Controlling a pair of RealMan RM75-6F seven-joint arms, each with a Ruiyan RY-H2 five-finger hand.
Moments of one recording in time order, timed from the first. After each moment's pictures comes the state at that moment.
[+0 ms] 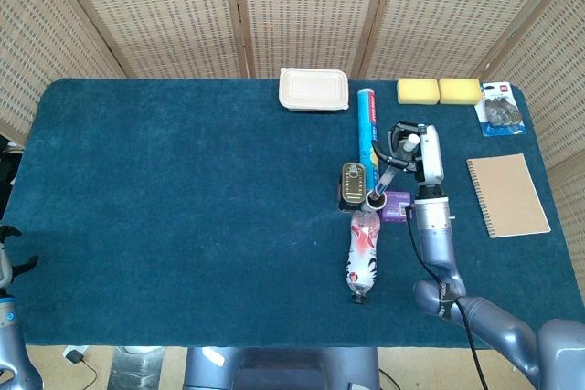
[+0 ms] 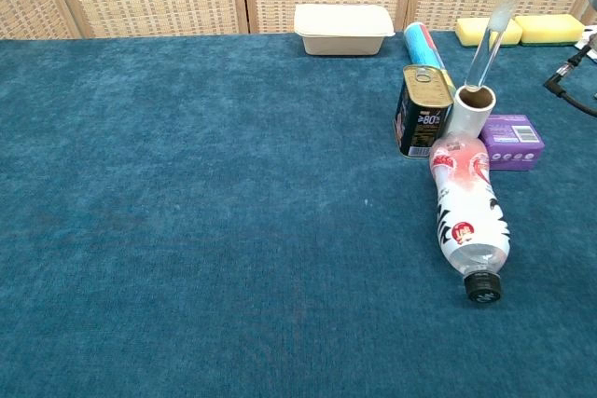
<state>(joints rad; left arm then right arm) -0.15 -1.69 -0.26 -0.74 1.14 1.26 -0.04 0.70 -1.71 0.46 -1.05 -1.30 1.28 0.78</state>
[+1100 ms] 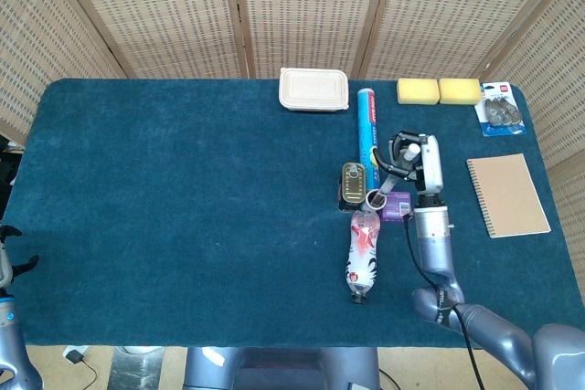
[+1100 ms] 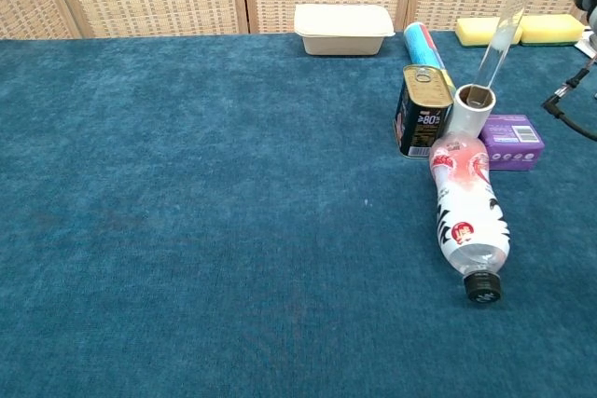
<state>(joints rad) -0.15 -1.69 -0.26 -0.74 1.14 1.25 -0.04 0.67 -1.75 0.44 -1.03 -1.30 1.30 0.84</state>
